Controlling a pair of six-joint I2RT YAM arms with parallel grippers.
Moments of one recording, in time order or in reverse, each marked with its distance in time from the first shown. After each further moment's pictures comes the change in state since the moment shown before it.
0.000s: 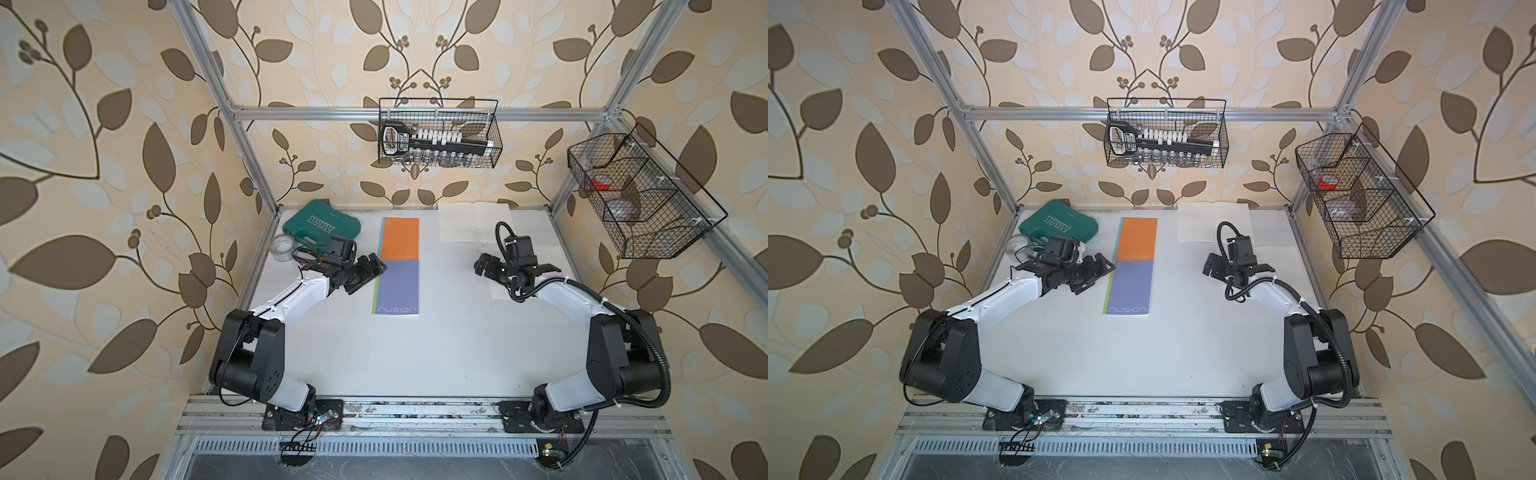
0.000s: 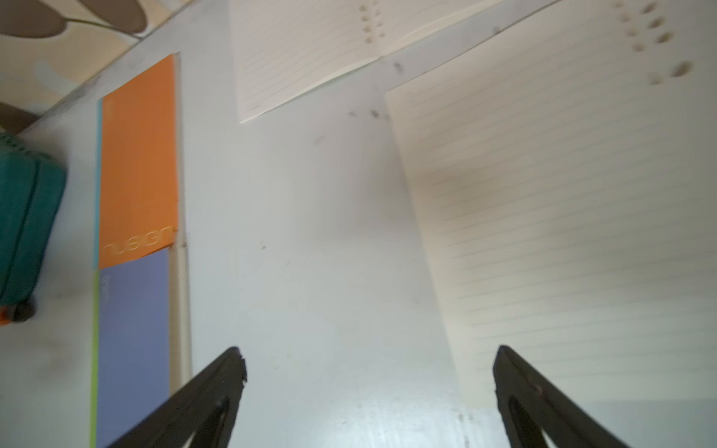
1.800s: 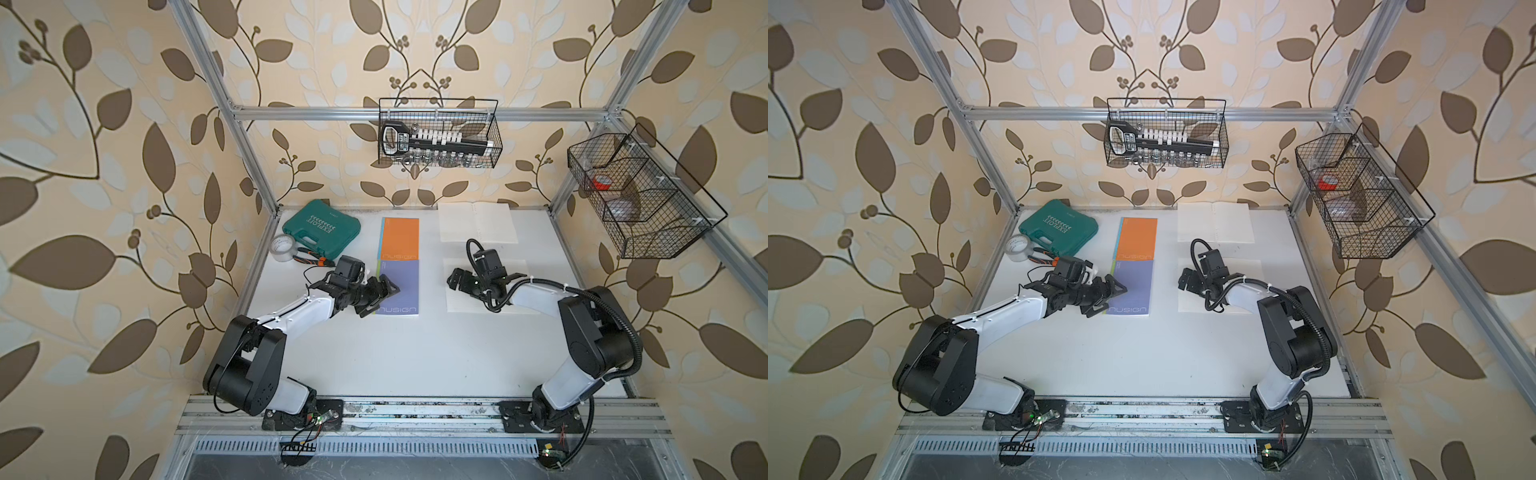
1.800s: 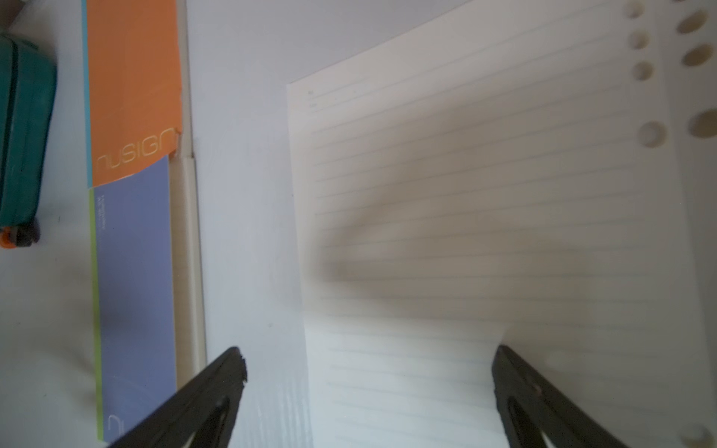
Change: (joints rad) left arm -0.084 -0.034 -0.187 0.136 0.132 -0.129; right arm 0.254 0.169 -0.067 0.191 -0.072 0.141
